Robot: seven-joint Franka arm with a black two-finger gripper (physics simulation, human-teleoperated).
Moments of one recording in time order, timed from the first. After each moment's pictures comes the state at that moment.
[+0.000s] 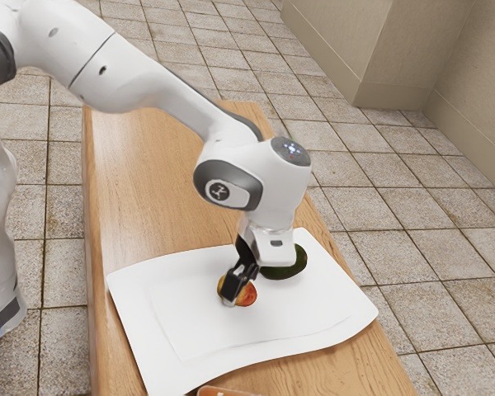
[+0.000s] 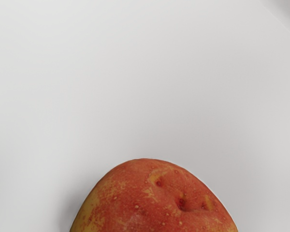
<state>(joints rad) -0.13 -0.07 -0.29 -2.17 -0.03 2.07 0.38</state>
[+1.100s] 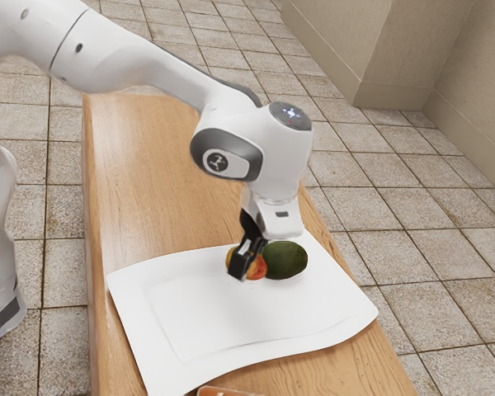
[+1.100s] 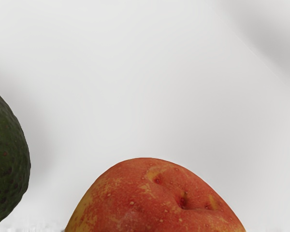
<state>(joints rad) -0.13 -0.16 -0.29 -2.12 -0.02 1.99 0.34</state>
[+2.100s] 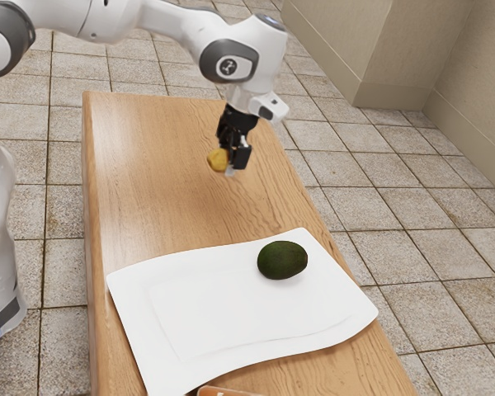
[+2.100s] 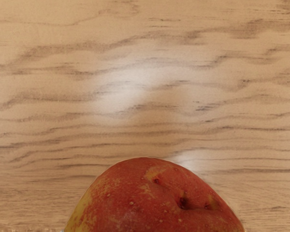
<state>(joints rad) -0.07 -0.15 0.21 -2.01 0.03 1.79 0.07</state>
